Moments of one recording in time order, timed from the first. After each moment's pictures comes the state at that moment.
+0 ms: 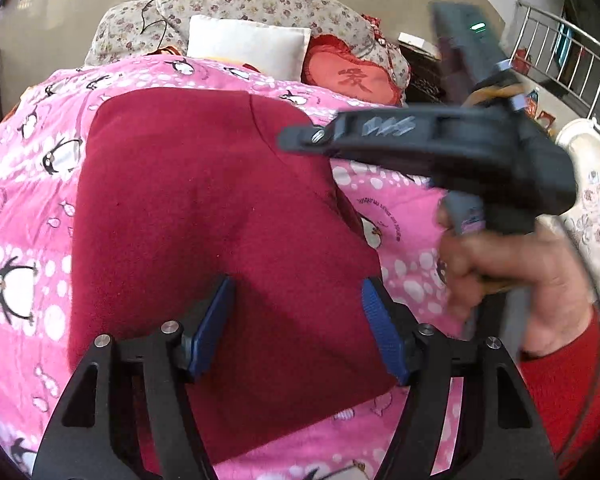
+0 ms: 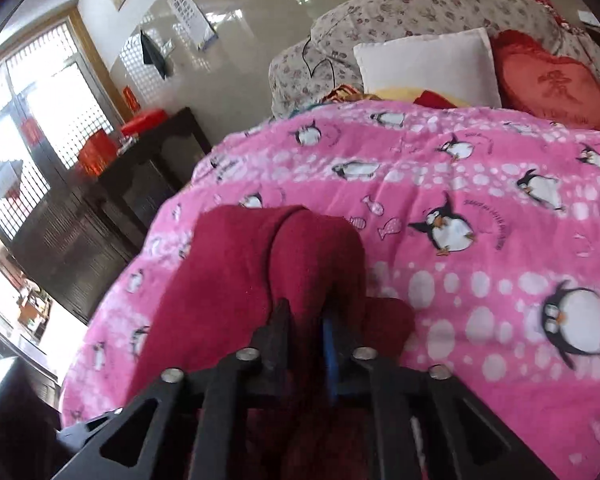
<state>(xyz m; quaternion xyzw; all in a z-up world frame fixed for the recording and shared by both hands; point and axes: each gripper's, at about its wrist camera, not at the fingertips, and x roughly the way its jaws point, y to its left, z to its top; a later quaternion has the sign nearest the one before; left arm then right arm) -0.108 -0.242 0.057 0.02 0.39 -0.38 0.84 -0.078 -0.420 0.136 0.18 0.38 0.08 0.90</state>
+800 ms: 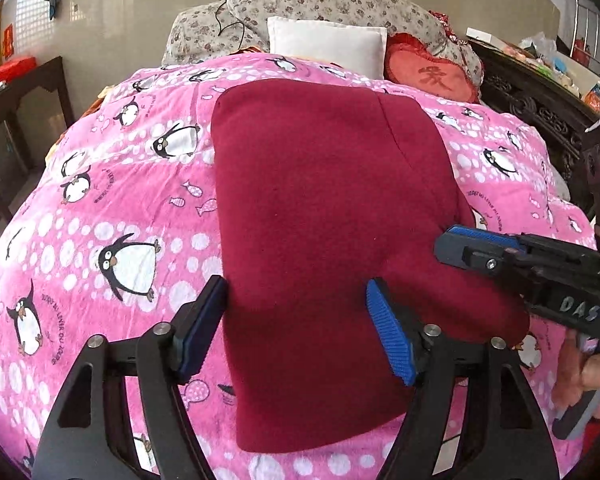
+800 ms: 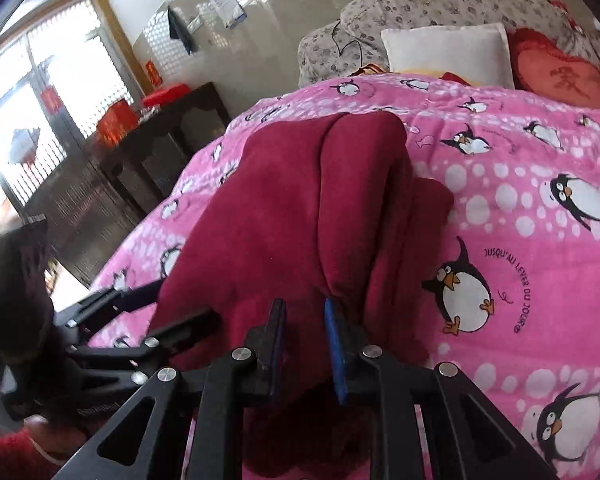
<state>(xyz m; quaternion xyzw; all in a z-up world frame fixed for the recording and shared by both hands) -0.096 -0.193 0.042 0.06 0.39 -0.24 0.89 -0.146 -0.374 0.110 0.16 0.40 0.12 0.90</state>
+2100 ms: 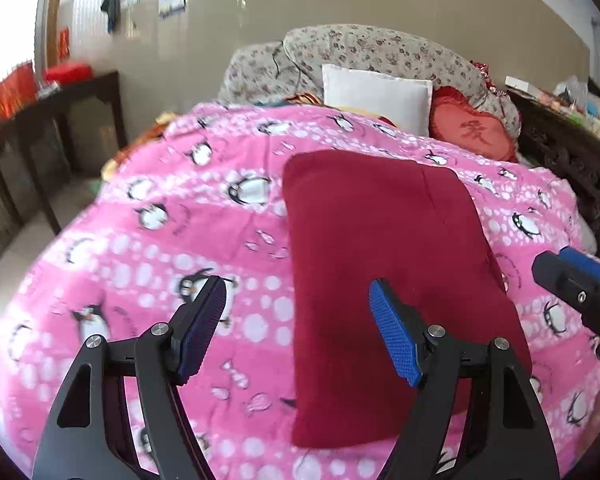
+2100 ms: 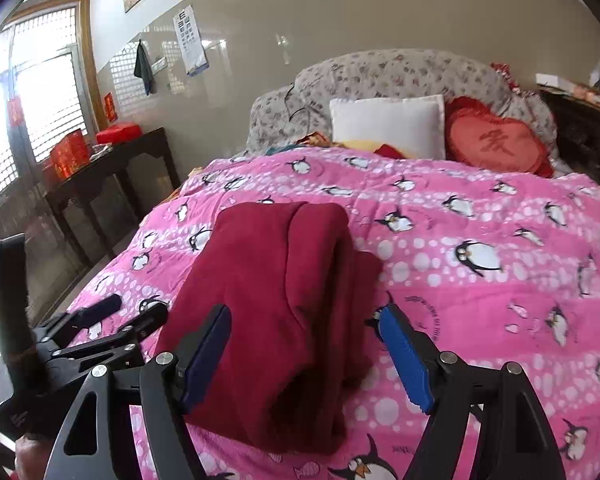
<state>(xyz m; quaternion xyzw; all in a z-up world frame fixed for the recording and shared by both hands) -0.108 -0.159 0.081 0.03 0.32 -0.16 0.93 -0.201 -0.346 0.178 0.09 0.32 -0.04 0.94</state>
